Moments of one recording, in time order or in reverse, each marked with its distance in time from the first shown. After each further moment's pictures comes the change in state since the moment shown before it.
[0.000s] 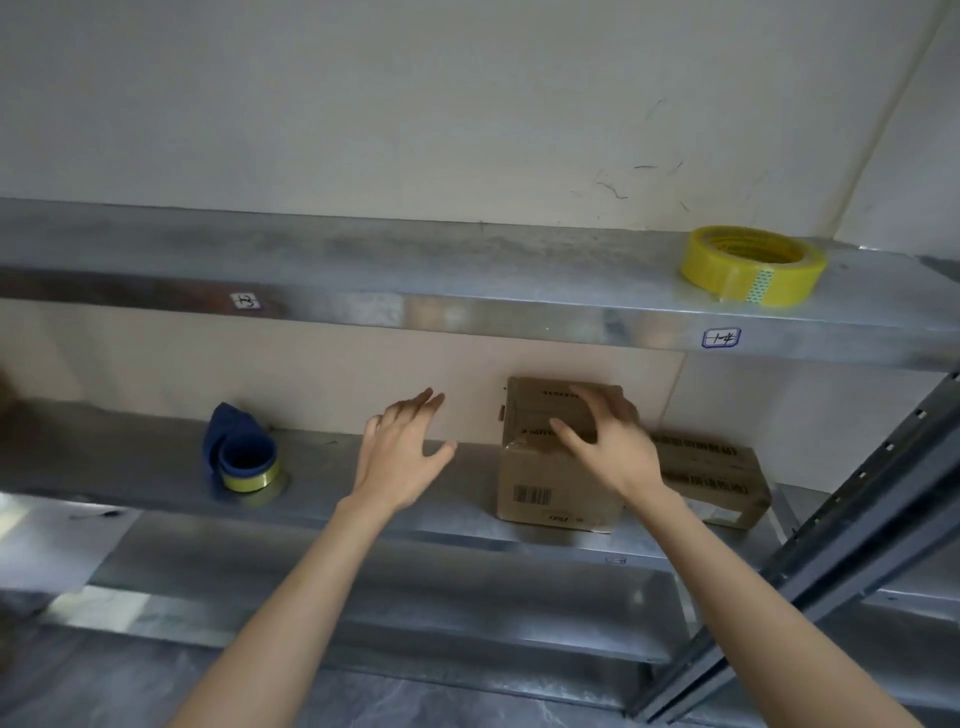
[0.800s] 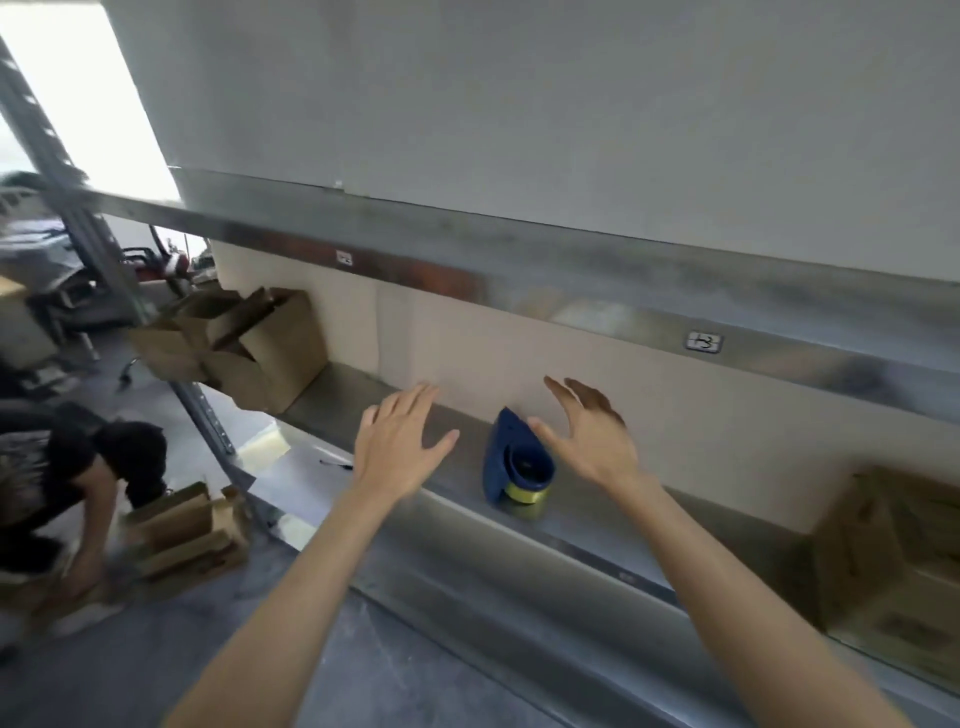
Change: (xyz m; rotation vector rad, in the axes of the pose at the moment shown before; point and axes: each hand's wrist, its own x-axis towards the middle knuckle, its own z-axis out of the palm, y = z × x) left_hand -0.088 -0.340 -0.150 0.232 0.135 -0.349; right_hand 0.046 -0.379 0.188 0.001 -0.211 -0.426
